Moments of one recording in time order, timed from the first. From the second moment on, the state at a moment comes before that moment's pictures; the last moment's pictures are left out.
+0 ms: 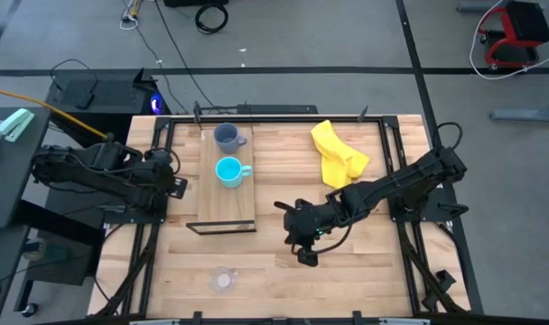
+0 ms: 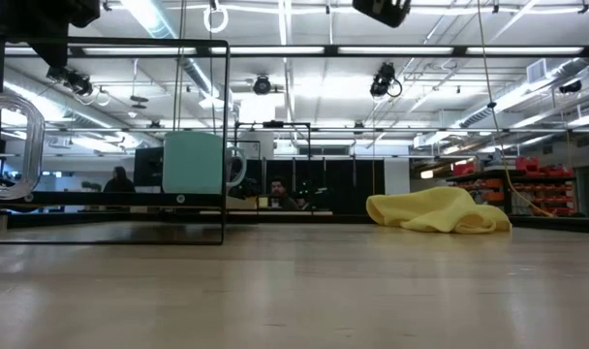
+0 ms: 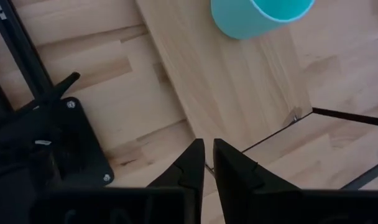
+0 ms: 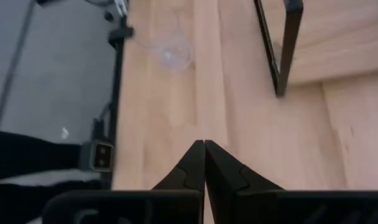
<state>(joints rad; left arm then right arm) -0.17 0.84 1.08 -1.44 -0.20 -1.39 0.37 1.67 1.45 -0.63 0.00 0.49</state>
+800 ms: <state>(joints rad) -0.71 0.92 1.08 -1.27 -0.10 -1.87 0.39 1.67 1.44 -0.86 0.13 0.48</state>
